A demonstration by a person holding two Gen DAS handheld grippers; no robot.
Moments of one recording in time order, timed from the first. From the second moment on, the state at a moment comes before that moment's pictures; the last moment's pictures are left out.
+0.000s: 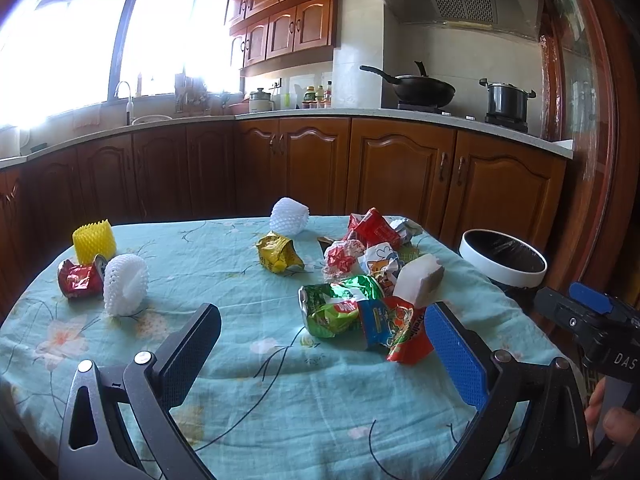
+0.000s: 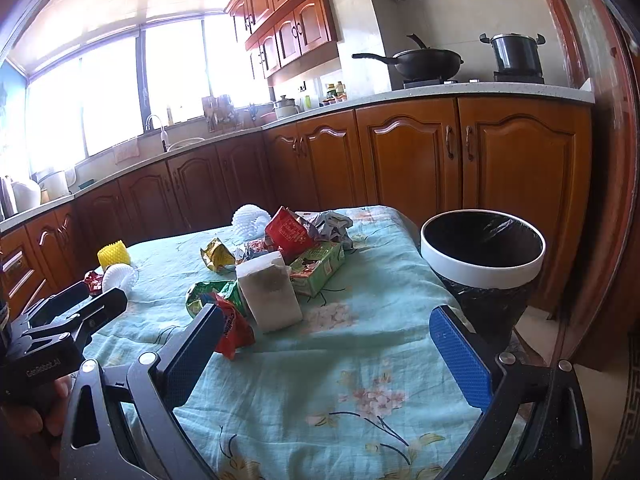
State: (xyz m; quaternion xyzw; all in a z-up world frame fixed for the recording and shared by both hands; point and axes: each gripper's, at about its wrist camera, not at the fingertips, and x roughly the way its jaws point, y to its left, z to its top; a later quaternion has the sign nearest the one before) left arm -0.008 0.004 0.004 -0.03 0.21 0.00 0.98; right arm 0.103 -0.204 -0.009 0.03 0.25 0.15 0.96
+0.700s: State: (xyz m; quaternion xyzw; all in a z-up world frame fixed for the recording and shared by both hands) left arm -0.006 0.004 -0.002 -0.03 0.22 0.00 0.98; right arm 0.105 -0.202 -0.013 0.04 0.25 0.15 0.96
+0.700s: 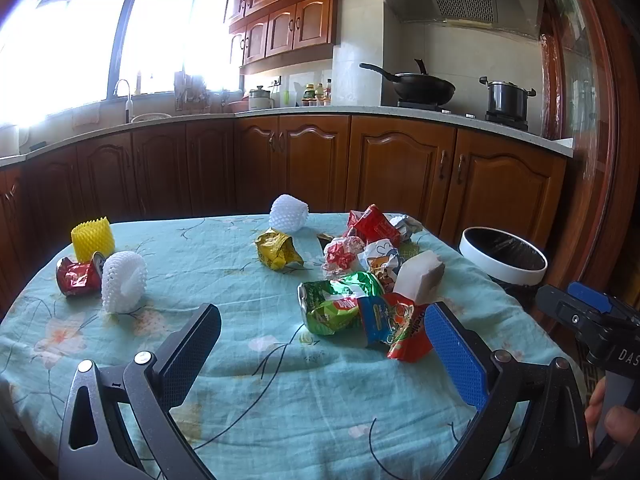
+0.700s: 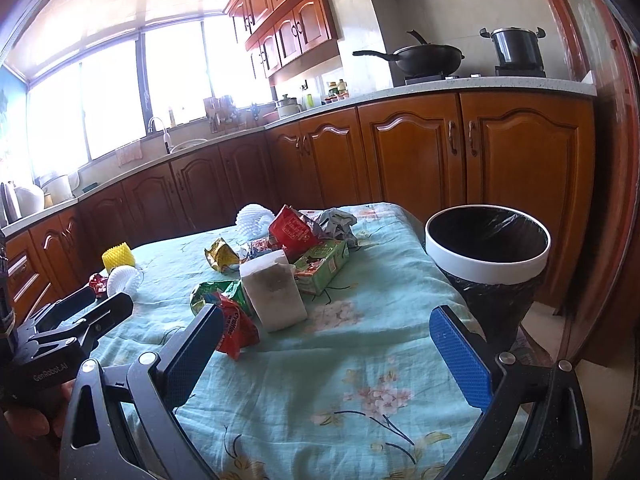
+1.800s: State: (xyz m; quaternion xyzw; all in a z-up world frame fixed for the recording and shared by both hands) left arm 0.002 0.004 -0.007 -0.04 0.23 0.00 0.97; right arm 0.111 -0.201 -0.019 0.06 0.26 0.17 0.95
